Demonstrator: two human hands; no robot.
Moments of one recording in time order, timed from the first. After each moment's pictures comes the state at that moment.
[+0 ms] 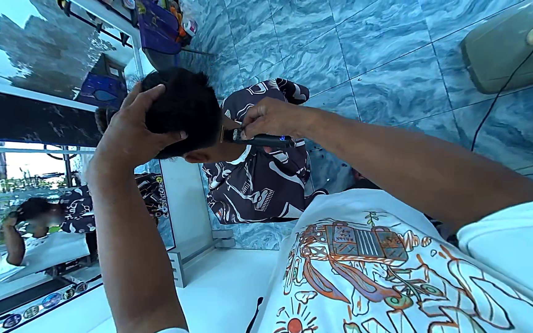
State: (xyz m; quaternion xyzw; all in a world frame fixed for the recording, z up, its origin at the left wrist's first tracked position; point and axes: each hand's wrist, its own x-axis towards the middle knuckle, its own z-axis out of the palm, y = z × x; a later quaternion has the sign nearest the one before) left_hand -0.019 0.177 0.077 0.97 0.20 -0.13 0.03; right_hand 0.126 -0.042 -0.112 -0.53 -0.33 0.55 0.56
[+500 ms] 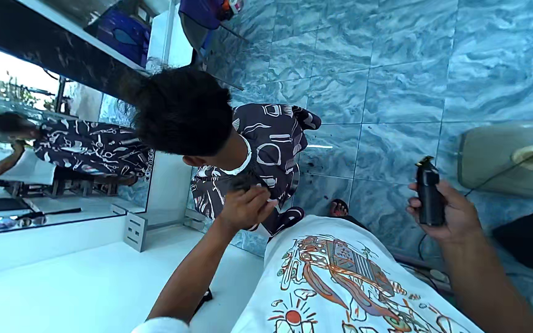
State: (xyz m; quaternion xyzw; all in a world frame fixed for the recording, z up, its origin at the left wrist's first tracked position) left_hand -0.065 0.000 -0.128 0.97 0.01 0.23 0.02; right_hand 0.234 -0.355 -0.285 -0.46 0.11 0.47 0.75
